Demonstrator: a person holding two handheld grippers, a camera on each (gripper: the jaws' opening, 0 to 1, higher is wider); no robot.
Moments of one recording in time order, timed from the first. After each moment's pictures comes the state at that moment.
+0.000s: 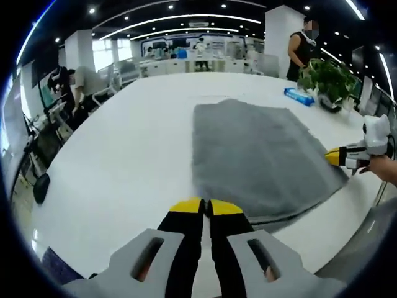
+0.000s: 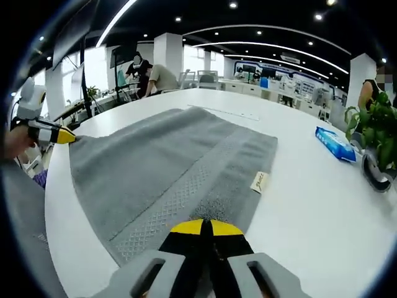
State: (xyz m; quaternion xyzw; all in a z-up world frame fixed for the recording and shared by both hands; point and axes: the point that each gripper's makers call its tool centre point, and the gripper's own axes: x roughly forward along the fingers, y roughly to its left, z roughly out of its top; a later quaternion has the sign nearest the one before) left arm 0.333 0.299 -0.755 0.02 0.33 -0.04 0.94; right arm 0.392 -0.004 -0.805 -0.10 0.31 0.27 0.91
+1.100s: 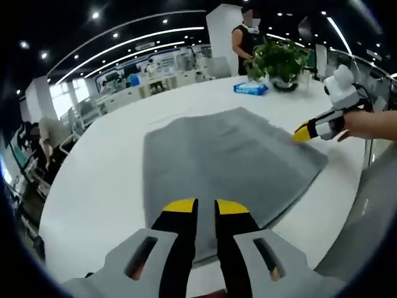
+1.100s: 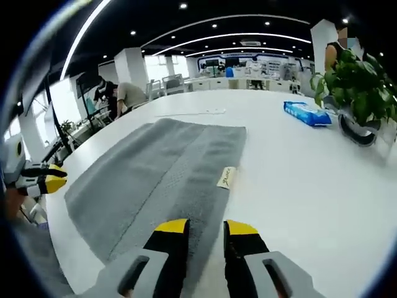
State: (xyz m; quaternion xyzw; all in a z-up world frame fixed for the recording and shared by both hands) left arm 0.348 0.205 -0.742 0.12 0.25 -0.21 0.94; right arm 0.394 -0.043 -0.803 0.02 0.35 0.18 0.92
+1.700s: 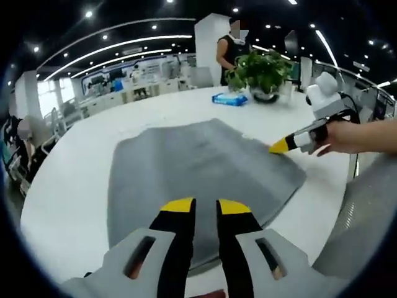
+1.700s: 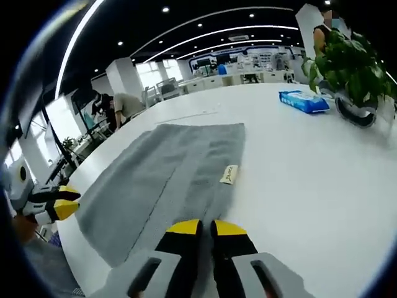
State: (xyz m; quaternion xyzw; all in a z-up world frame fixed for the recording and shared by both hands) left arm 0.349 0.166 -0.742 0.06 0.24 -0.25 0.94; right arm 0.397 -0.028 -0.781 0.06 0.31 0.19 0.93
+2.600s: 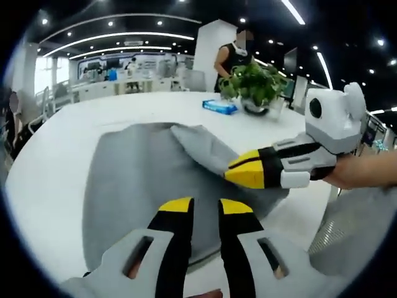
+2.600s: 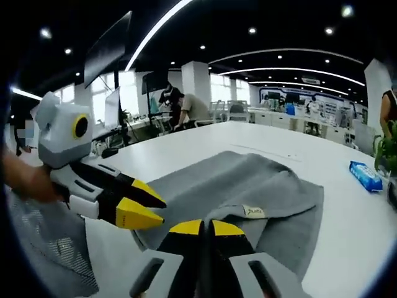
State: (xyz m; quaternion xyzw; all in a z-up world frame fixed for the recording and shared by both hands) left arm 0.343 0.147 -0.741 -0.01 0.25 -0.29 0.93; right arm 0.353 0.112 -0.744 -0.05 0.21 0.40 0.89
